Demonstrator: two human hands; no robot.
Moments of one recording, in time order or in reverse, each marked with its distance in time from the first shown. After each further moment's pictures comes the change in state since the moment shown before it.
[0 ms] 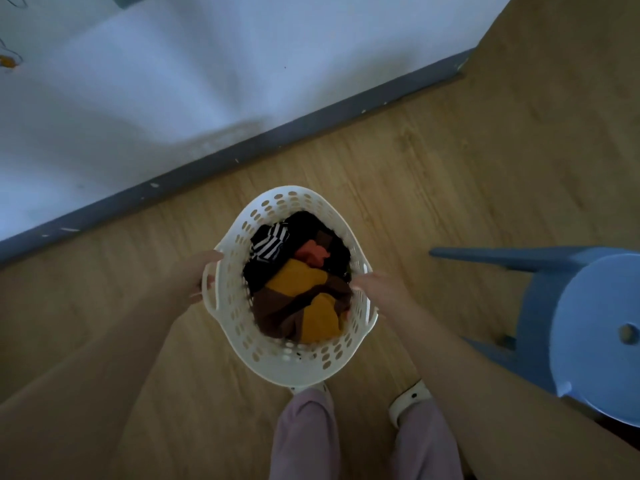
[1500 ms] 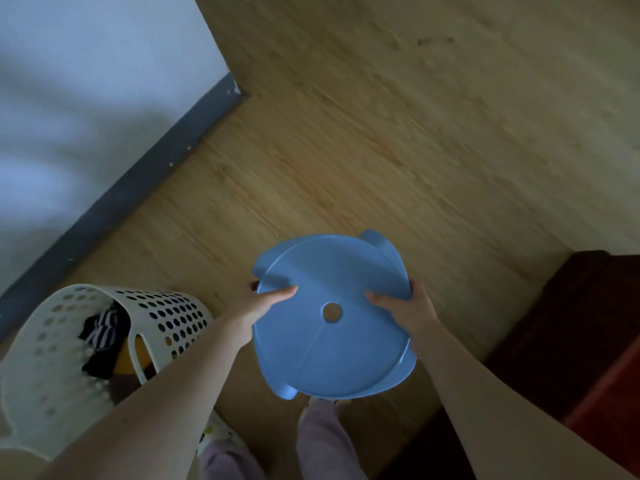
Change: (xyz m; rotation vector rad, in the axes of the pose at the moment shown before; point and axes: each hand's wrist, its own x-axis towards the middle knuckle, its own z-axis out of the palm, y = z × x) left_hand -0.173 0.035 0.513 0.264 -0.315 0.086; right_hand 0.056 0.291 -0.400 0.805 0.247 -0.061
